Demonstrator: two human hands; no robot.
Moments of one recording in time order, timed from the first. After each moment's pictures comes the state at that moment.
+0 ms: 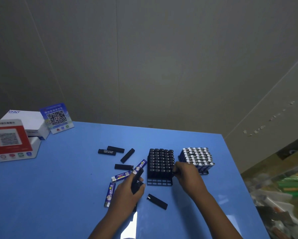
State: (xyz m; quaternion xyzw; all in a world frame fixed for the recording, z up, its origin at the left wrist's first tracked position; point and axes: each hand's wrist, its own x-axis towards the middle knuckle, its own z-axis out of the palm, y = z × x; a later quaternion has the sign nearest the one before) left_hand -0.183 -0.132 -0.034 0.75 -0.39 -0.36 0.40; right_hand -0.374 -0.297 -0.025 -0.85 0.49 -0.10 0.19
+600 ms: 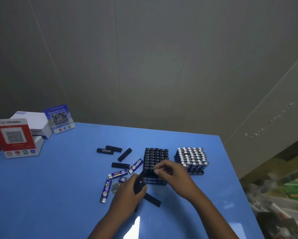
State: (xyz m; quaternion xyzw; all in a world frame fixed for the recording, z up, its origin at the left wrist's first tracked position) left_hand -0.217 -0.128 -0.015 0.75 -0.43 -0.33 0.38; right_hand -0.370 -0.258 0.031 -0.75 0.39 -0.18 0.51
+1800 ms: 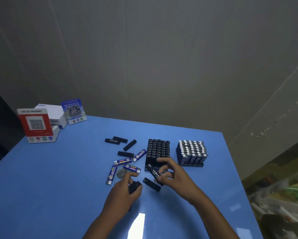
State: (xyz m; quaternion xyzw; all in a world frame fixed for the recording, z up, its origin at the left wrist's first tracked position) left_hand -0.242 -0.065 0.001 0.79 -0.41 -0.30 0.35; right_hand -0.413 -0.214 0.034 -0.70 0.33 -0.15 0.62
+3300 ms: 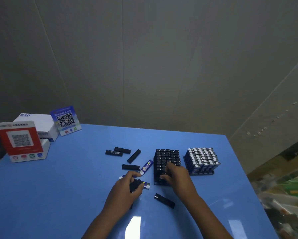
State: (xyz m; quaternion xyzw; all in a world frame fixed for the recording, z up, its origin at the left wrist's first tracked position) left_hand -0.147 -0.111 -0.026 0.75 -0.45 -0.32 0.36; right_hand -0.326 -0.254 -0.018 -0.83 0.48 -0.11 0.26
